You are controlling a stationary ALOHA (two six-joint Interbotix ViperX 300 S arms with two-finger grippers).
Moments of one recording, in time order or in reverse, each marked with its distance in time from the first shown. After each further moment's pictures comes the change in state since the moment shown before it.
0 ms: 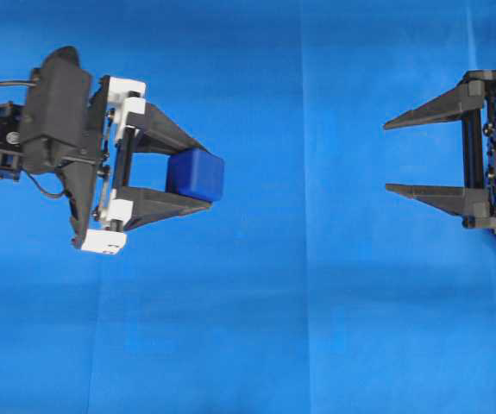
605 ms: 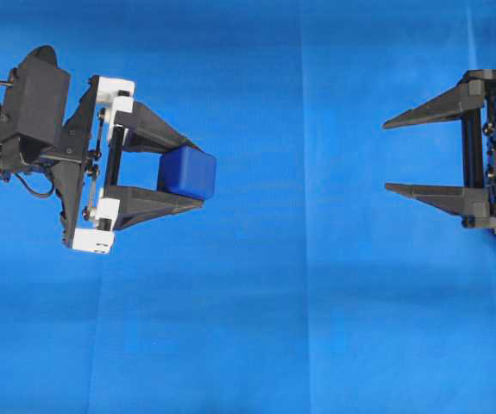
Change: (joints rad) left arm 0.002 -0.018 0.038 0.000 -0.069 0.000; right arm 0.000 0.002 -0.006 0.000 -0.003 0.000
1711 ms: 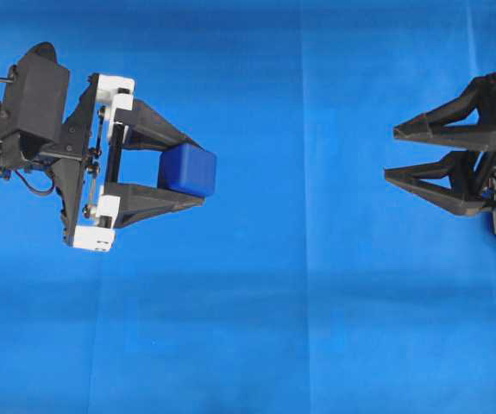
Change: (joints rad) left arm 0.005 0.000 0.002 -0.003 -0.005 -0.003; right arm 0.002 -0.002 -0.089 -0.537 0.003 -0.526
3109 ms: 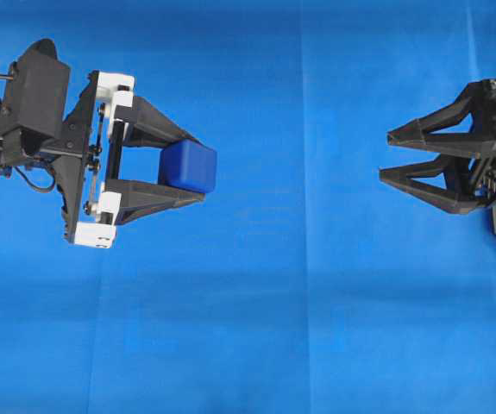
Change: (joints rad) left arm 0.008 0.000 0.000 0.000 0.000 -0.002; right arm 0.000 0.021 -0.003 -0.017 -0.002 -0.034
